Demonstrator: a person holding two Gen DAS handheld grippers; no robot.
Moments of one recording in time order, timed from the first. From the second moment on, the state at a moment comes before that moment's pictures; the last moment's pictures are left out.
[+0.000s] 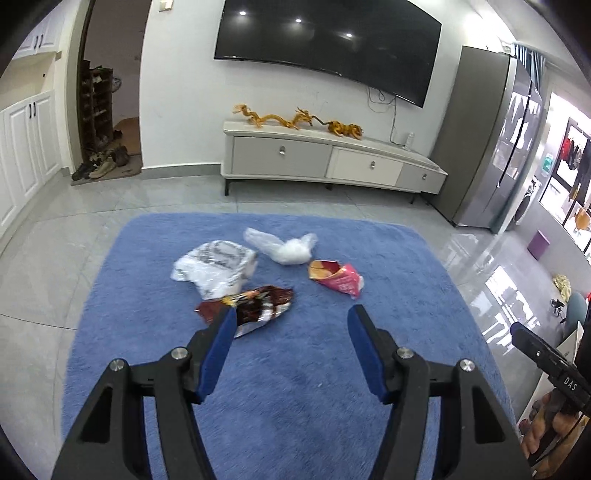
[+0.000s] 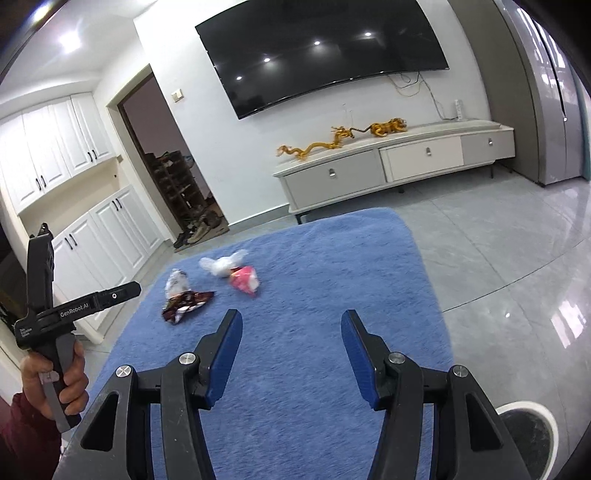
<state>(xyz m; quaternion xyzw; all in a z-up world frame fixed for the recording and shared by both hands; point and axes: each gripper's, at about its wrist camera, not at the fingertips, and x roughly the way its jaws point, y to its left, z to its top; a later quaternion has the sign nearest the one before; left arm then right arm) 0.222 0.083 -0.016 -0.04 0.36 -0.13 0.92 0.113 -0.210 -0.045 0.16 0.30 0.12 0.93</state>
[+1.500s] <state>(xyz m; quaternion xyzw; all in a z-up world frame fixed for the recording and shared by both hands) 0.343 0.106 -0.116 -0.05 0.44 -0.21 0.87 0.316 -0.092 -0.107 0.05 0.38 0.18 0.90</state>
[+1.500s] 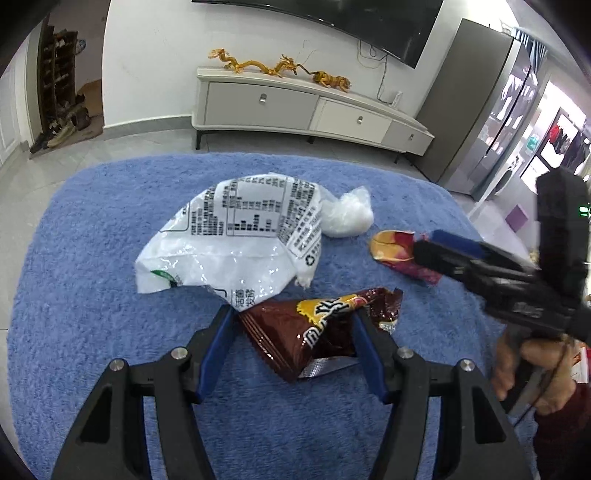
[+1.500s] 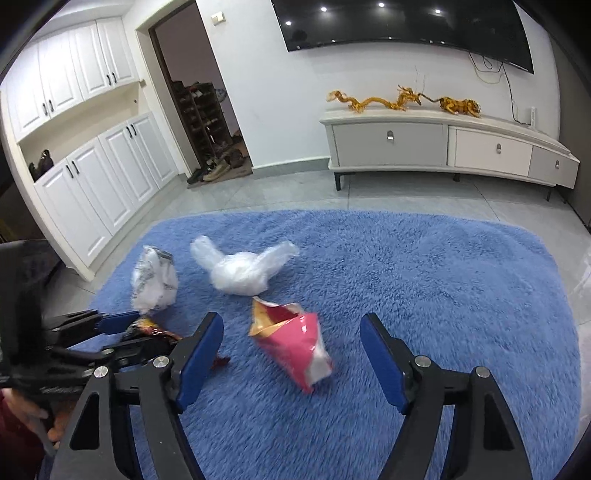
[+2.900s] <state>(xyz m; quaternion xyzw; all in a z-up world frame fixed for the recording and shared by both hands) 0.111 0.006 -0.034 0.07 0.35 -0.25 0.90 0.051 -0.178 -0.052 0.10 0.37 0.10 0.92</state>
